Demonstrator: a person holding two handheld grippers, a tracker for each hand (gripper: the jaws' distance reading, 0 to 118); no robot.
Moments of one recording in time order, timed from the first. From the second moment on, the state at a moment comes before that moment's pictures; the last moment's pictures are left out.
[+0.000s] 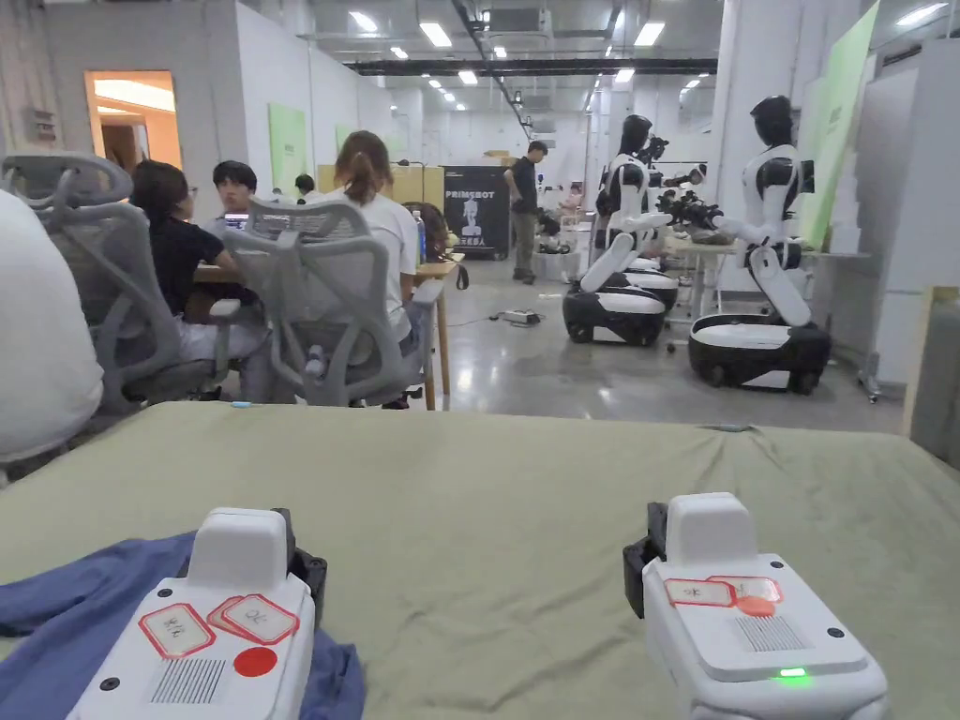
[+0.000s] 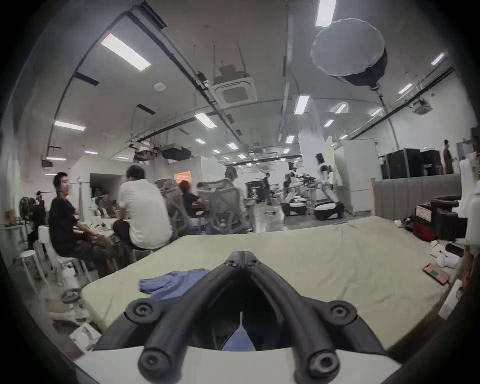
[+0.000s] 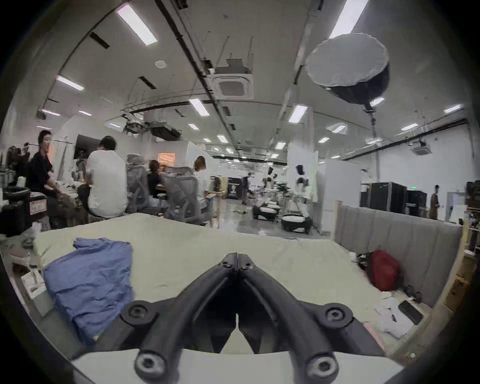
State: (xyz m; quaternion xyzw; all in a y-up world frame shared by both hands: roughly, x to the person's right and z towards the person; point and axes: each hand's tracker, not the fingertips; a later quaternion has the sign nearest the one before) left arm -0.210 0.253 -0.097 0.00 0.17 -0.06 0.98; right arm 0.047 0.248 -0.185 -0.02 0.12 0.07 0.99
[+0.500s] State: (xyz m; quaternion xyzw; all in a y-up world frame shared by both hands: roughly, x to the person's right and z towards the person) left arm -0.347 0.236 -0.024 -0.05 0.34 -0.04 0.94; right arm -0.135 0.230 -0.163 -0.04 0.31 0.07 0.95
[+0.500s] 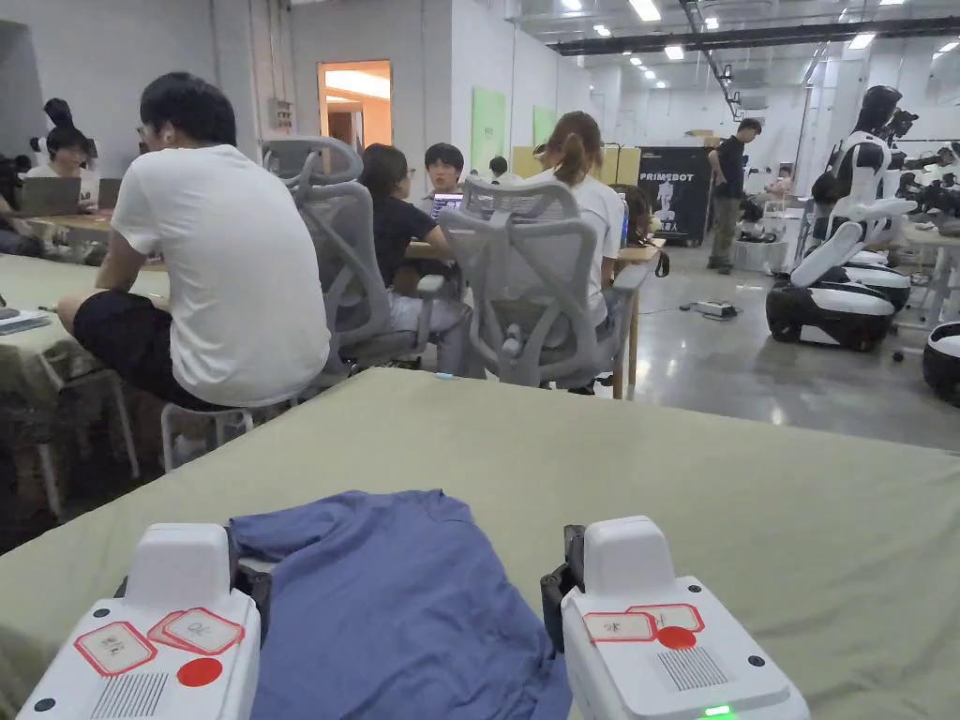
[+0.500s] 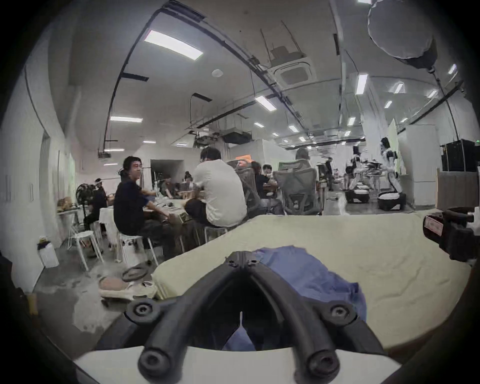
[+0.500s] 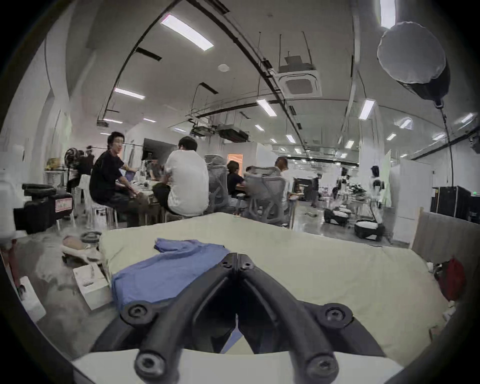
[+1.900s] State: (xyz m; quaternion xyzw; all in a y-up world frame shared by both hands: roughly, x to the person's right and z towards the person) left arm -0.420 0.080 -0.440 -0.41 0.12 0.11 0.90; right arm -0.105 0.160 -0.332 -0.16 0.24 0.08 0.95
